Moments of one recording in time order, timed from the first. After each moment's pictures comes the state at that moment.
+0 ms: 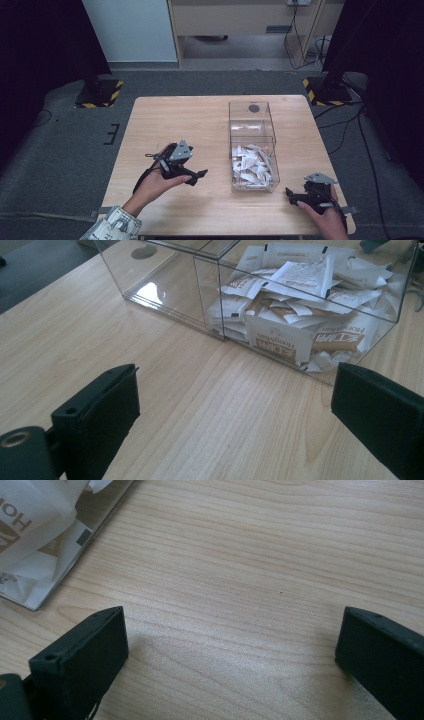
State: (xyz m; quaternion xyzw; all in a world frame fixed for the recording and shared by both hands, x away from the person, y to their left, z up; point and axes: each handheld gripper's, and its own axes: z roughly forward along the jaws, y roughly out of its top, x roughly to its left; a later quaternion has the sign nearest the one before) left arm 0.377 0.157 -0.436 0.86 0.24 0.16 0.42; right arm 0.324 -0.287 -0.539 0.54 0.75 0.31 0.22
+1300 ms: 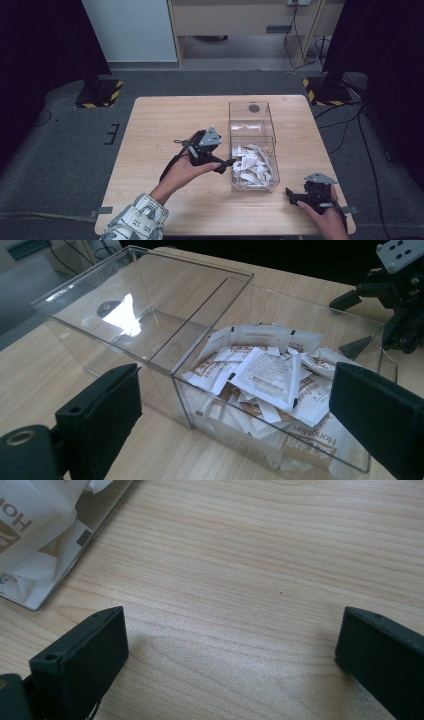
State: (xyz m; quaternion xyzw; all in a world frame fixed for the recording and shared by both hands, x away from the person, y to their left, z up) left arm 0.402 0.075 -0.409 0.85 0.21 0.13 0.46; right arm 0.324 -0.288 -0.539 0.54 0.75 0.31 0.22
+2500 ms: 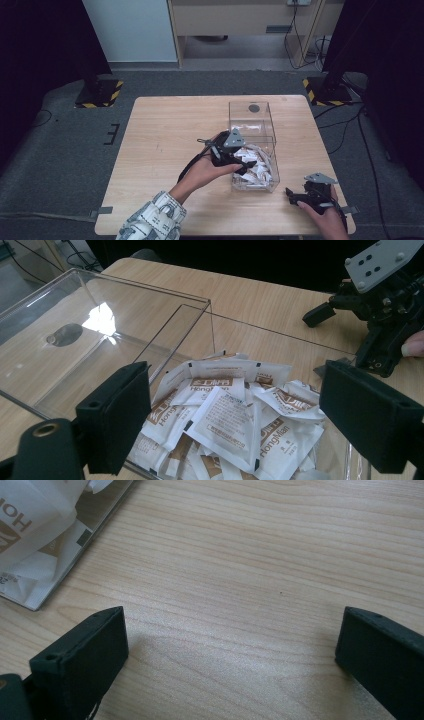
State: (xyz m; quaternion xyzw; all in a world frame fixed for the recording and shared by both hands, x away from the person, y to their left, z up) left arm 0.400 0.021 -0.405 0.87 0.17 0.12 0.46; right arm 0.324 -0.288 -0.539 0.54 0.75 0.31 0.22
